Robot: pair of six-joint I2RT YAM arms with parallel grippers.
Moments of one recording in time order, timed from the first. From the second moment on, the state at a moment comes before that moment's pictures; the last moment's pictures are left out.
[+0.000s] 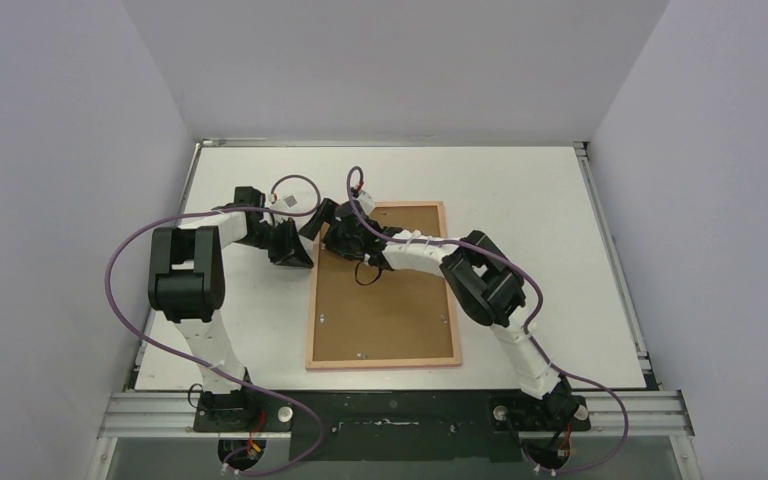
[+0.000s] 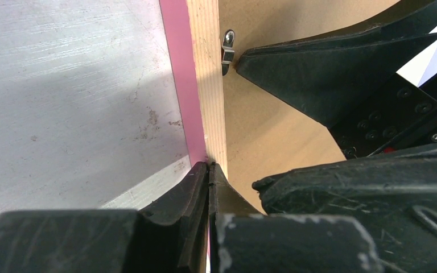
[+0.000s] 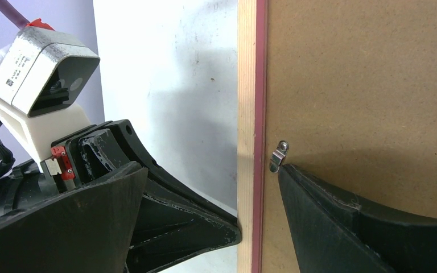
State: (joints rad) left arm 0.00 1.93 1.17 -0.54 0.71 -0.14; right arm 0.85 2.27 1.60 0.14 0.01 1.11
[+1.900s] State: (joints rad) left arm 0.00 1.93 1.16 -0.52 0.74 -0.11; right arm 0.89 2.28 1.56 0.25 0.16 1.32
